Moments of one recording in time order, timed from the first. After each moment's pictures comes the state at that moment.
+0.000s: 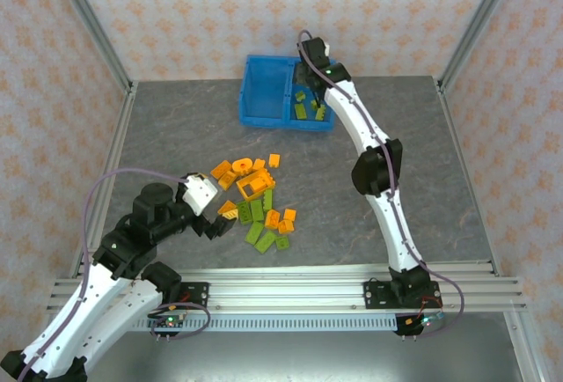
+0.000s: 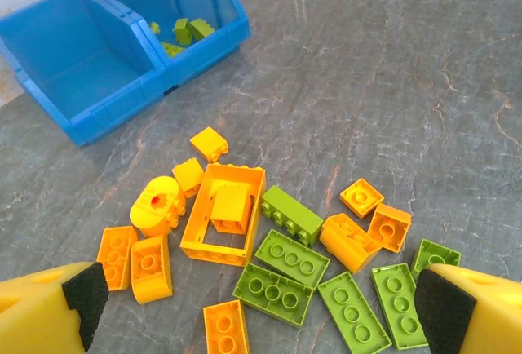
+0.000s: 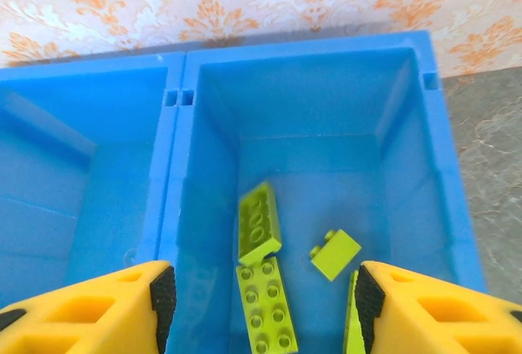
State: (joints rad) left arm -0.47 0.51 0.64 -0.61 0.19 0.23; right arm 0.43 2.49 2.64 -0.88 0.26 0.43
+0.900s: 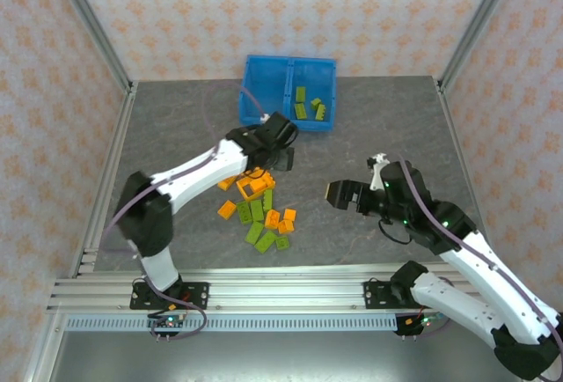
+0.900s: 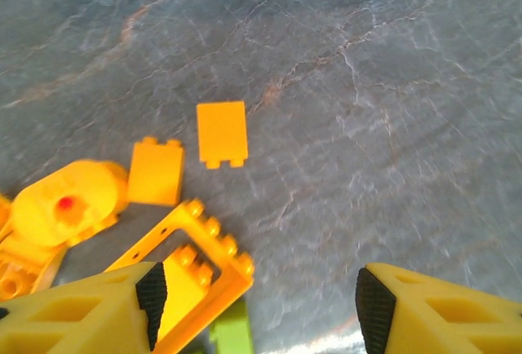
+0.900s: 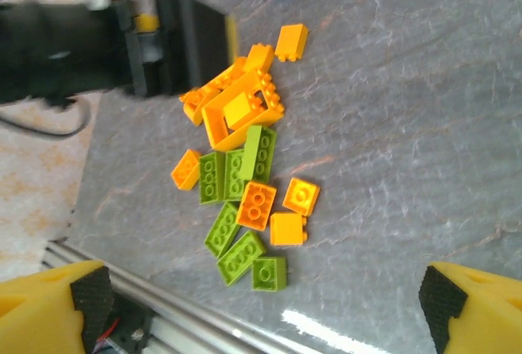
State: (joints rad) left arm -0.68 1.81 1.51 -0.79 -0.24 -0.54; right arm 0.65 0.72 0.90 -0.84 -0.13 0.75
